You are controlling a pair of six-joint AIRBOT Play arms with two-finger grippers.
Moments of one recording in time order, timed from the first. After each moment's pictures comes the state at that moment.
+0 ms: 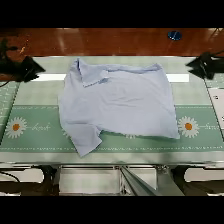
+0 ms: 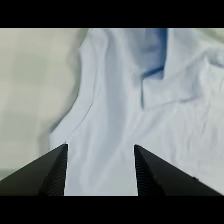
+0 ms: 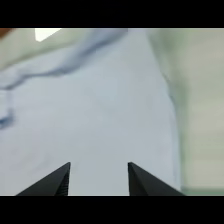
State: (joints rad) left arm 0.40 -1.53 1.40 0.92 -1.29 -1.41; right arm -0.50 -1.52 1.42 -0.84 1.31 1.35
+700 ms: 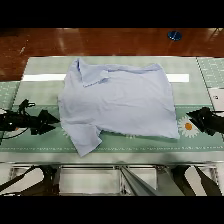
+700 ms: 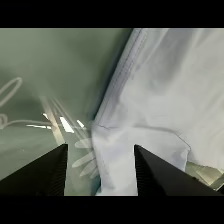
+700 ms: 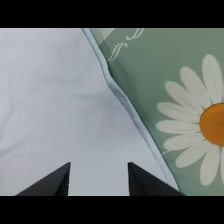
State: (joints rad) left arm 0.47 -1.21 0.59 0.89 -1.19 -1.36; right arm -0.76 -0.82 0.51 -0.82 1.15 1.31
